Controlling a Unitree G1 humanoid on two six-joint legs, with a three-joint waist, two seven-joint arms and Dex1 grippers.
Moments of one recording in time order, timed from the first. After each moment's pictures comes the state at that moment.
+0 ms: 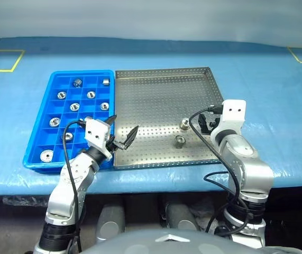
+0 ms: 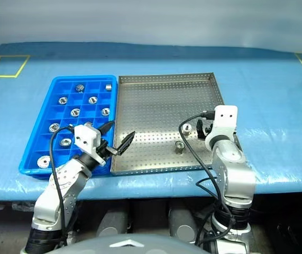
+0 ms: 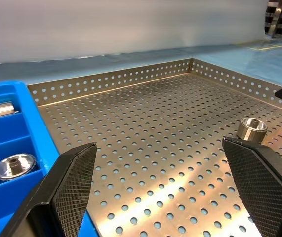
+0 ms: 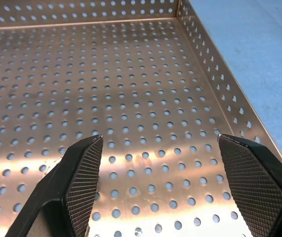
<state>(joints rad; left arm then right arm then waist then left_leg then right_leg) 0.07 0.26 -0.08 -0.46 -0.26 0.34 -0.39 -0.22 -0.04 -0.17 -0.54 0.02 1.04 0.03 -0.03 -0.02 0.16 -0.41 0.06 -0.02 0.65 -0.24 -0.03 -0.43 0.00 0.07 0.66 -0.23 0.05</state>
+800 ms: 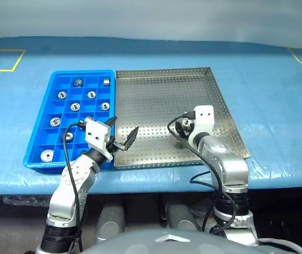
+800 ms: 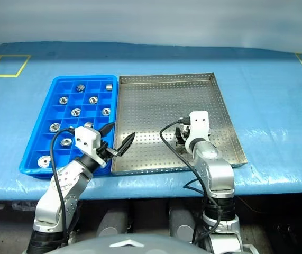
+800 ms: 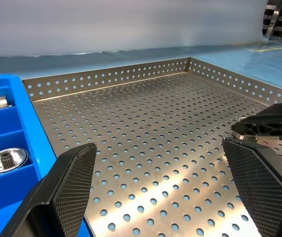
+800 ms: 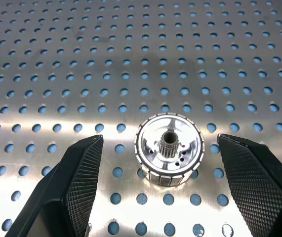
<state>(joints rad) 0.10 0.23 -0.08 -0.46 -0.26 0.34 -0.37 -0.23 -0.03 -0.04 -0.30 0.07 0.97 0.05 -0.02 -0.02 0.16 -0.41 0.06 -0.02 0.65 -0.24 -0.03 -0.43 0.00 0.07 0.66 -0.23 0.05</state>
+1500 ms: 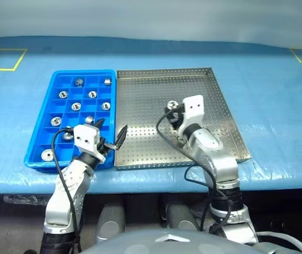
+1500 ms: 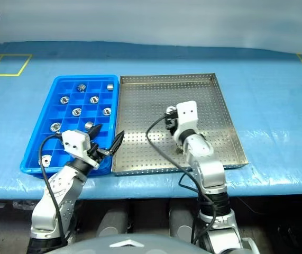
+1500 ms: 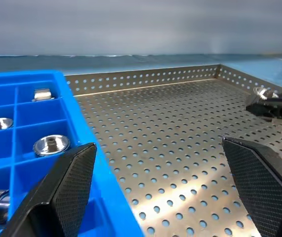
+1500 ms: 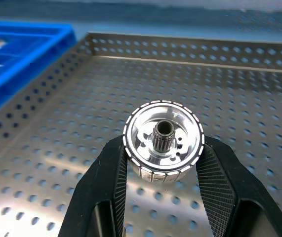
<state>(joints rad) 0.19 0.20 0.01 -0.47 -0.26 0.29 -0.32 -0.26 -0.03 0.13 -0.25 0.09 0.60 0.20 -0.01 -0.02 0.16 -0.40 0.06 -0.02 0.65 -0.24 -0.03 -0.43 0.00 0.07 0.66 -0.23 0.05</state>
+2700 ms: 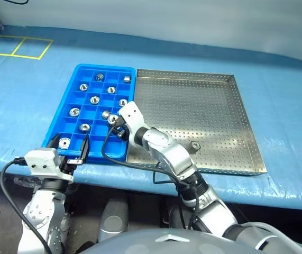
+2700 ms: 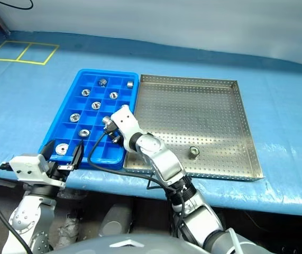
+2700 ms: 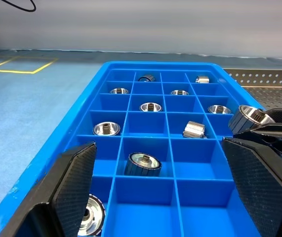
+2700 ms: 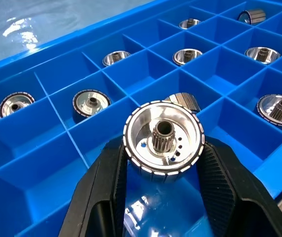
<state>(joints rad) 0.47 0.16 0.20 -0.63 -0.28 0.16 -0.22 -0.46 0.11 0.42 -0.01 0.05 0.69 0.31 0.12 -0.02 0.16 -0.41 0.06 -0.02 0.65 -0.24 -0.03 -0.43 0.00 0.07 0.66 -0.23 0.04</state>
